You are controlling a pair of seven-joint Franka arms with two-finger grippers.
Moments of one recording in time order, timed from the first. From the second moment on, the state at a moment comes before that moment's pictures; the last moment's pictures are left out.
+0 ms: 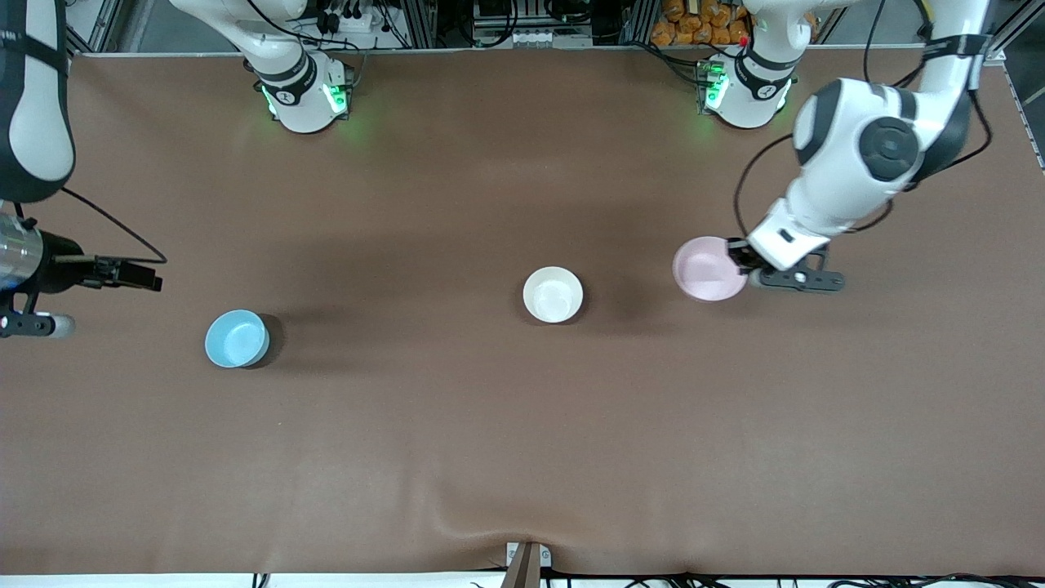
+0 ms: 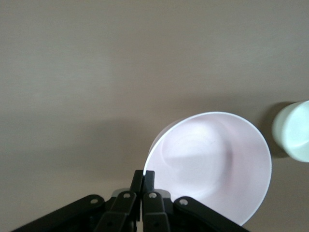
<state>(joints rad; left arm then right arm) 0.14 0.04 -0.47 -2.14 -0.07 2.19 -0.24 -0.11 0.24 -0.01 -1.60 0.02 1.68 -0.05</state>
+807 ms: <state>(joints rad) -0.15 0.45 -0.53 -1.95 -0.06 2.45 -0.73 -0.15 0.52 -0.01 -1.60 0.02 1.92 -0.05</state>
